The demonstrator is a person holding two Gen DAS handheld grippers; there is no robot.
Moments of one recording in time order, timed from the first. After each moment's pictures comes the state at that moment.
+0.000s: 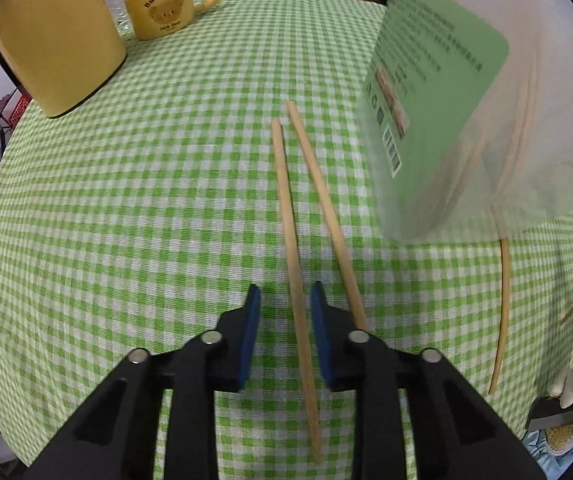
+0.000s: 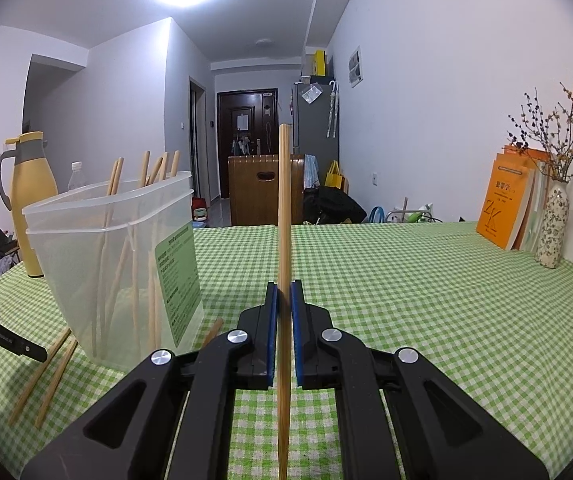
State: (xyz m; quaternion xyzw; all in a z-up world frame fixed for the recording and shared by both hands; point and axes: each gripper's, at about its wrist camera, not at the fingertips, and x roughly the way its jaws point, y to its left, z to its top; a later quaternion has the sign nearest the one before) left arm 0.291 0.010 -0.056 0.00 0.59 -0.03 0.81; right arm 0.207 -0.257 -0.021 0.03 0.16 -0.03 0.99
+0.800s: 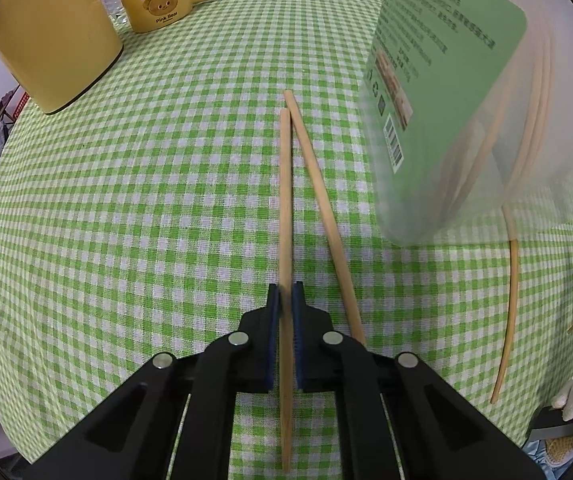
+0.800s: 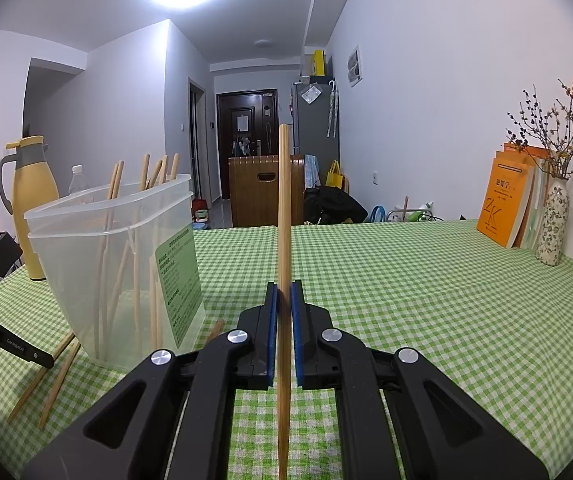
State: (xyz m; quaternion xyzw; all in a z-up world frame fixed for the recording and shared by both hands) left arm 0.307 -0.001 -0.069 0.00 0.60 -0.01 0.80; right arm 0.204 -0.257 -0.020 0.03 0.16 -0.03 0.99
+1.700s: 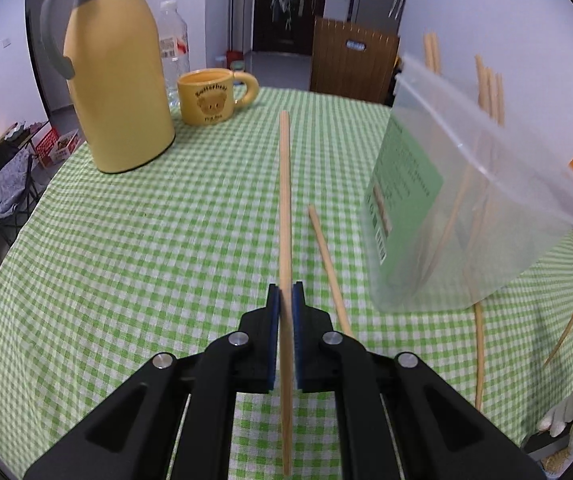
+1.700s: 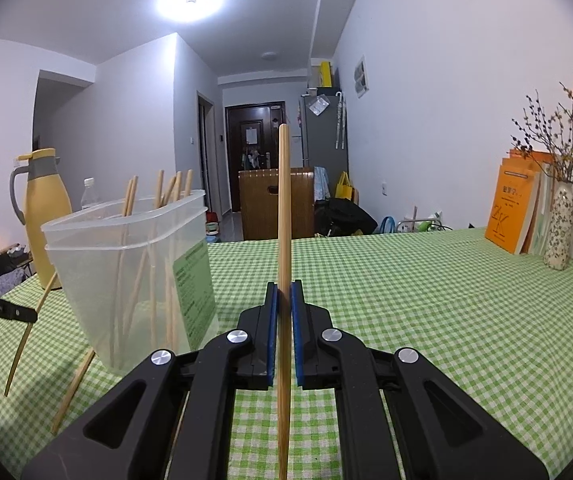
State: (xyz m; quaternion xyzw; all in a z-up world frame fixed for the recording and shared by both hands) left arm 0.243 0.034 0.004 -0.04 0.43 0.00 0.90; right arm 0.197 -0.253 -0.015 0.04 0.13 -0.01 0.99
